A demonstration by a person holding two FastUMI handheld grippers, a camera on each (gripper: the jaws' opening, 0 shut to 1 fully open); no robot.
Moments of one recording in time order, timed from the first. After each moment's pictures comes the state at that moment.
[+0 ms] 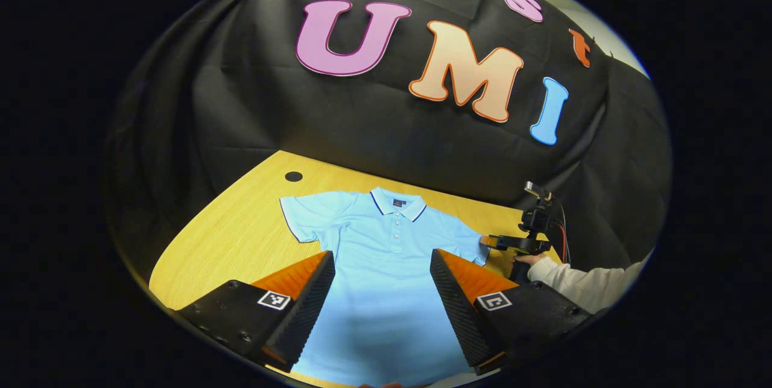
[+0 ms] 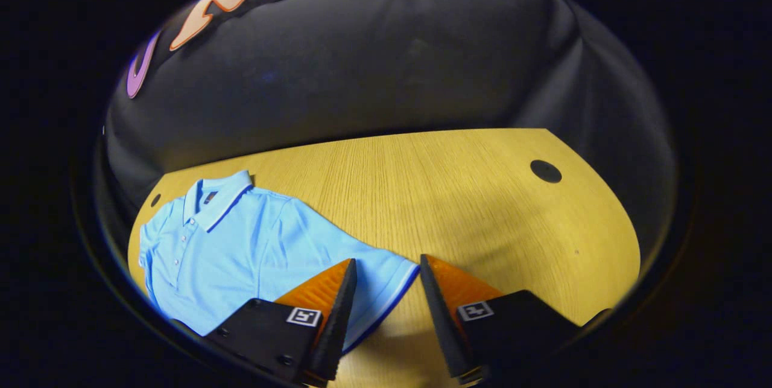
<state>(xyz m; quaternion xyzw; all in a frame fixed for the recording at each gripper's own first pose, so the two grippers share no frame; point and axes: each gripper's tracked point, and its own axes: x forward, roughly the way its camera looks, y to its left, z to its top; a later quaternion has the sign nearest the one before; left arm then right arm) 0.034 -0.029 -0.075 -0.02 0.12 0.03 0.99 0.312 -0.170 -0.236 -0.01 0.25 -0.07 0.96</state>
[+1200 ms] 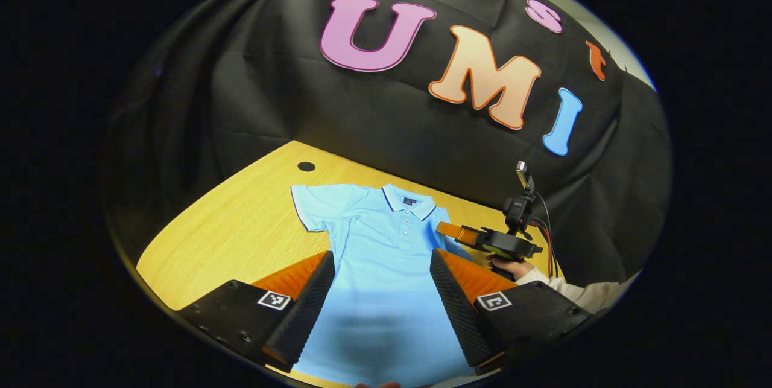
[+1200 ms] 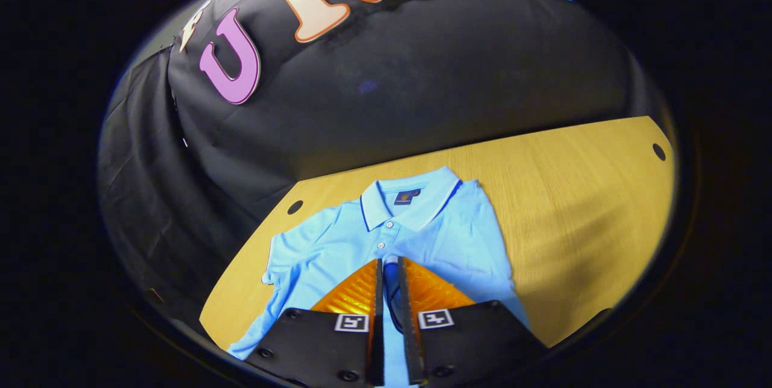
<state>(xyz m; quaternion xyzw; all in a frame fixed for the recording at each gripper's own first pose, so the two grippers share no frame) 0.033 0.003 -0.092 -0.07 0.11 0.07 0.99 0.269 0.088 -0.214 0.11 0.24 0.18 0.95</state>
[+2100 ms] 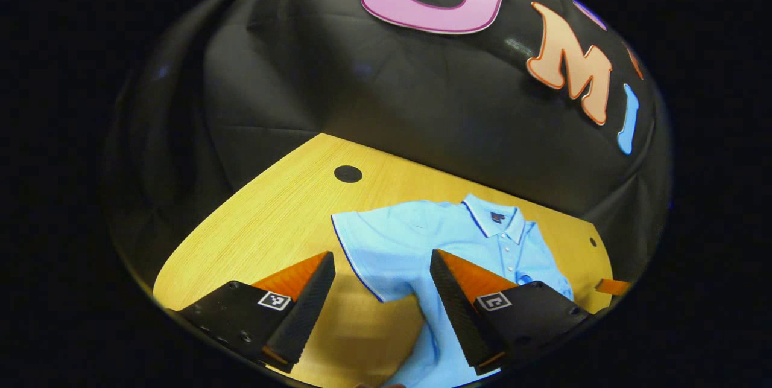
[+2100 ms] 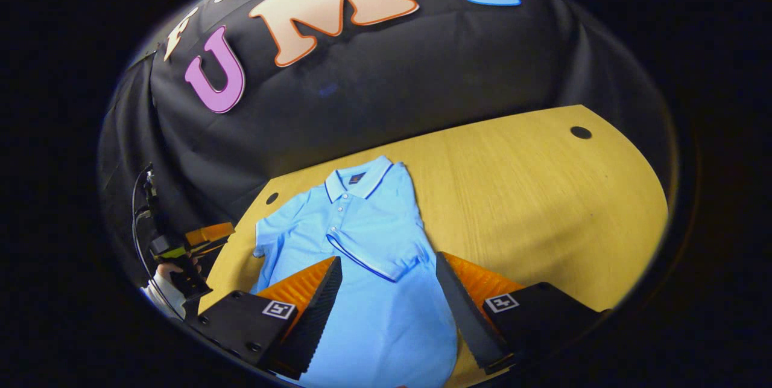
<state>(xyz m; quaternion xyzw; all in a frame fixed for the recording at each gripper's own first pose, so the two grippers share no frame) 0.212 0.183 -0.123 -0.04 0.15 0.11 0.98 0.140 -0.033 -0.188 0.10 0.25 0.05 0.96</state>
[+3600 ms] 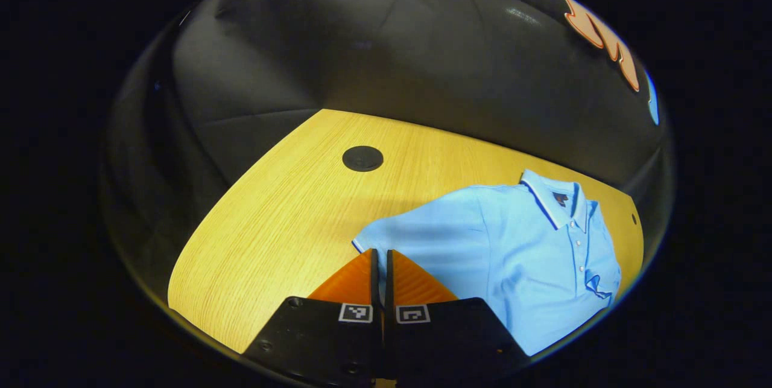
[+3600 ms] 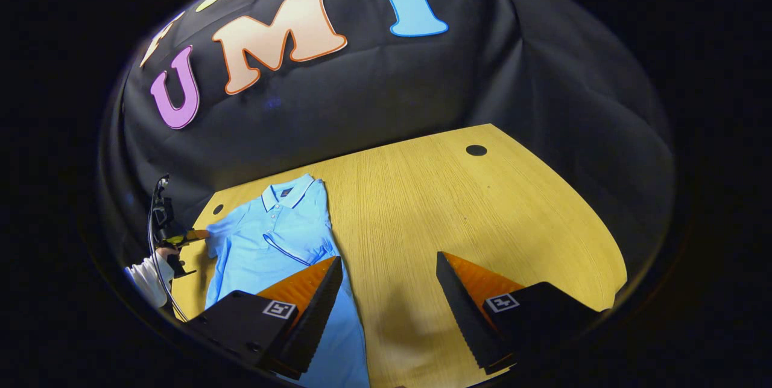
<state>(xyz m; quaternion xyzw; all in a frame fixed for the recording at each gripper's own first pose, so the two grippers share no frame) 0.273 0.220 -0.155 0.01 0.21 0.13 0.97 0.072 -0.138 -0.142 0.07 0.21 -0.08 0.97</state>
